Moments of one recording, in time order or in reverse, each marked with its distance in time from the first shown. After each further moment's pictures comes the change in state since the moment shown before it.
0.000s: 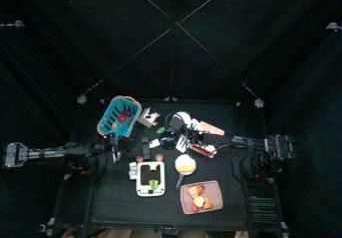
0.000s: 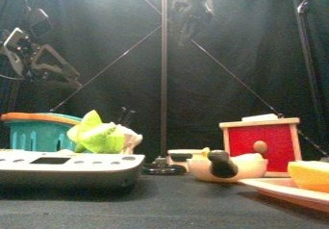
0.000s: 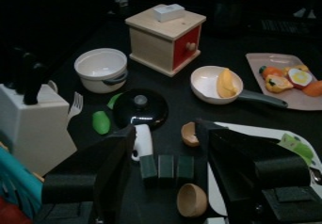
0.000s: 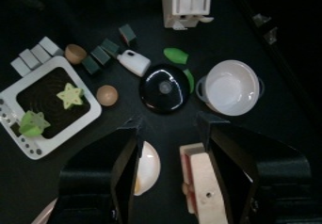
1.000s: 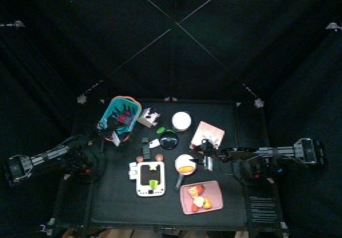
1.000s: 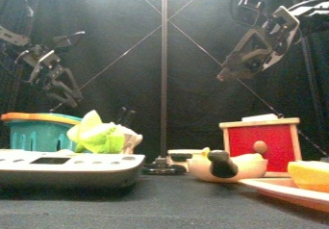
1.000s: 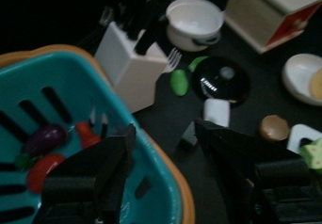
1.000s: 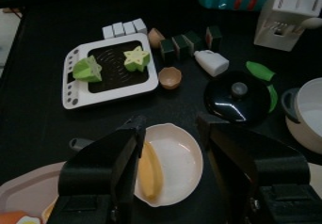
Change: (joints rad) left arm 0.425 0.097 -0.173 -0.012 0.393 -0.003; right arm -0.020 -0.433 1.031 -0.439 -1.144 0.364
